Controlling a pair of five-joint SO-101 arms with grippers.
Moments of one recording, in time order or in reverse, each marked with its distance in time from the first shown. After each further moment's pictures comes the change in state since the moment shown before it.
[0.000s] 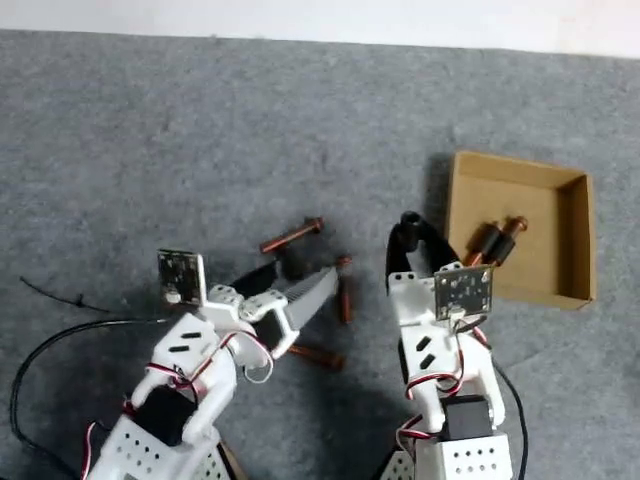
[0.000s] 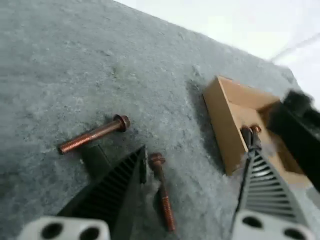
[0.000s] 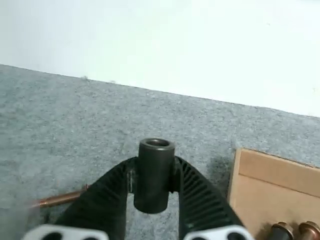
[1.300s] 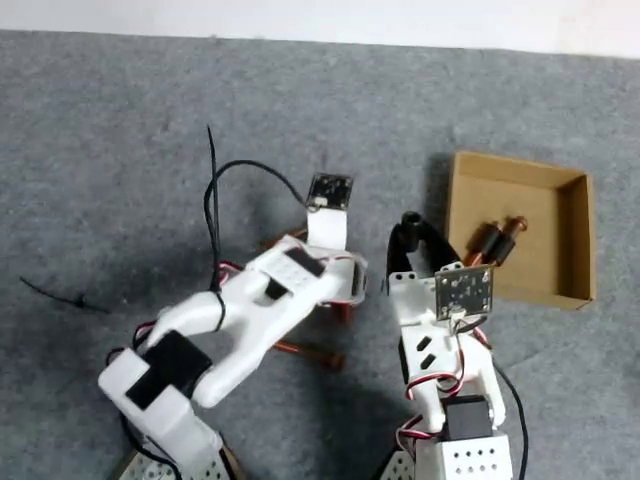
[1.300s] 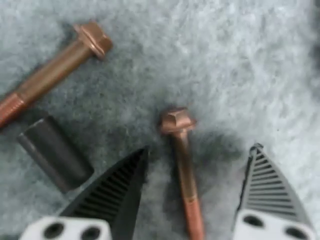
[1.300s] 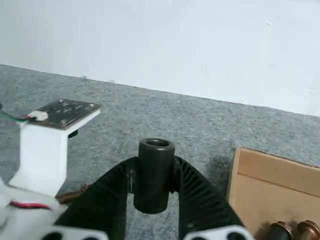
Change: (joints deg) left arm 5.5 113.4 -62.5 -3.3 -1.6; right arm 0.2 0.0 0.0 0.0 0.0
